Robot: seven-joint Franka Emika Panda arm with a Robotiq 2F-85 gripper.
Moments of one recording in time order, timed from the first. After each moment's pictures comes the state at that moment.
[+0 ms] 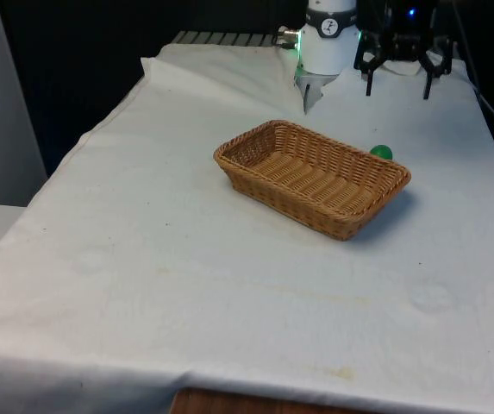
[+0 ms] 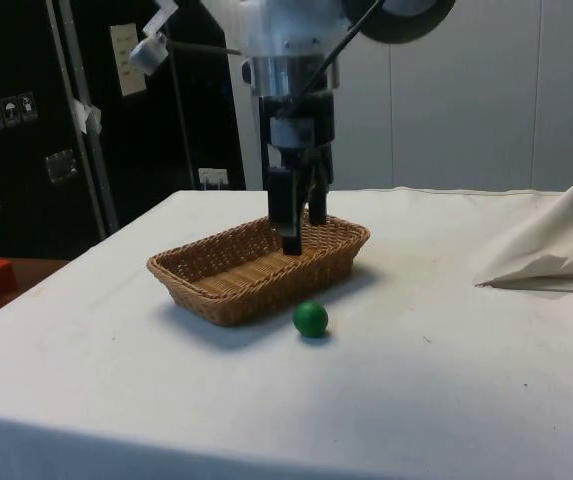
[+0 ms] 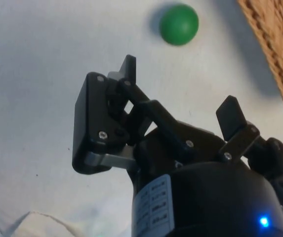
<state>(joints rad) 0.43 -0.04 -0.15 -2.56 -0.06 2.56 0.35</state>
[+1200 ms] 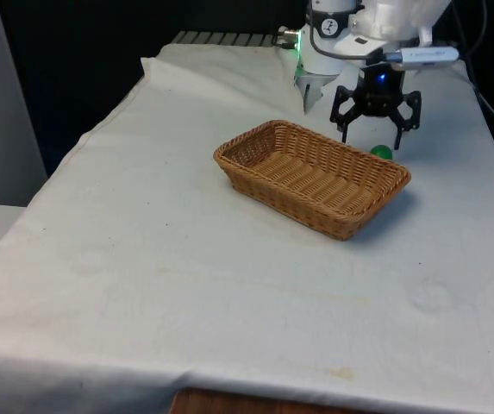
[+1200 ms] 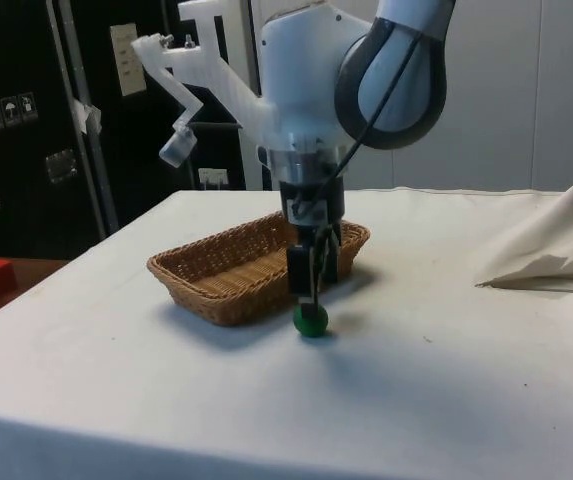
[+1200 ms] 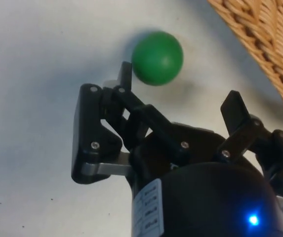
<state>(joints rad) 0.42 0.22 -0.19 -2.56 0.02 2.80 0.23</state>
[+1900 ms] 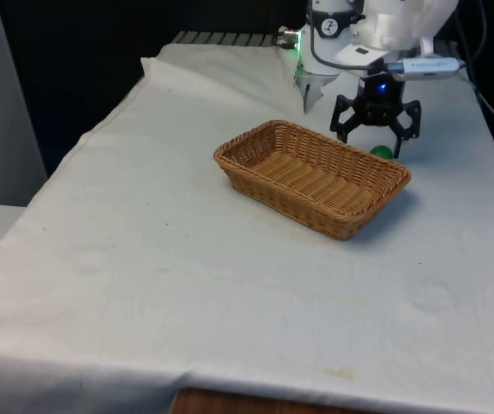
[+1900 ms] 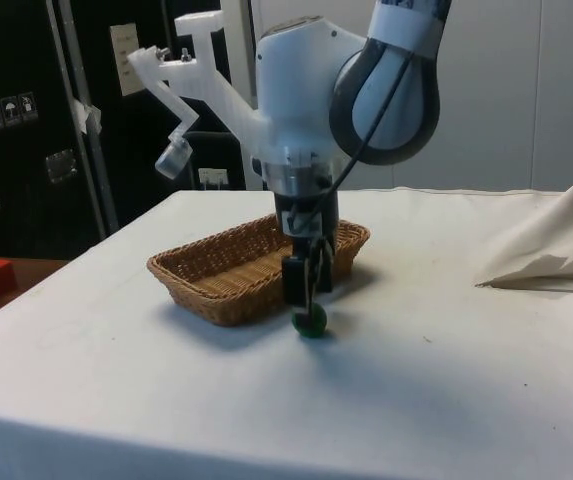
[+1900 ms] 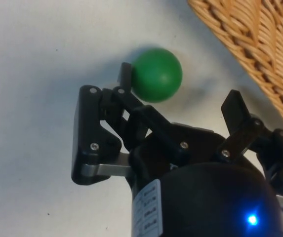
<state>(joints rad) 0.43 0.28 -0.19 -2.54 0.02 2.84 0.21</state>
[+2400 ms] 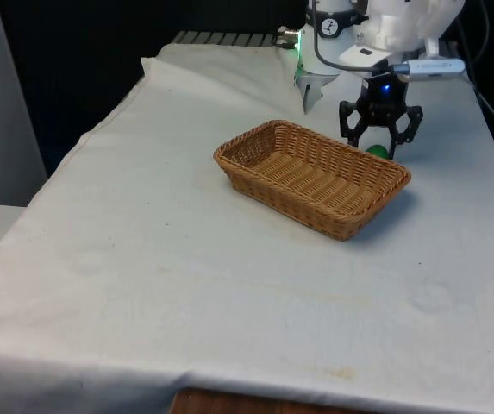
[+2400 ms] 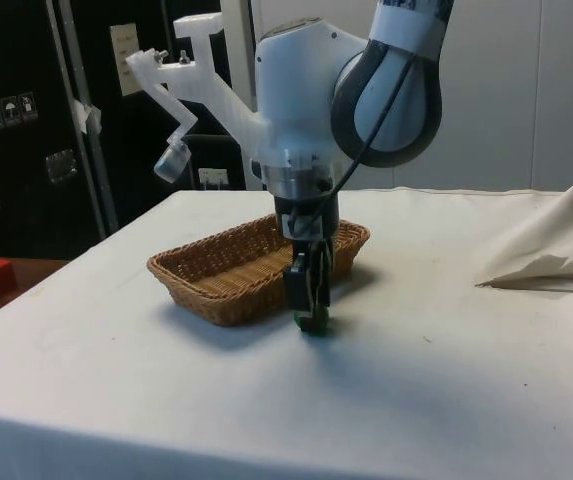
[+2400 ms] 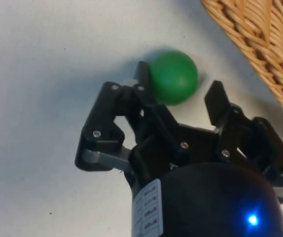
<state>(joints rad) 0.43 0.28 -0.18 -2.54 0.02 2.84 0.22</state>
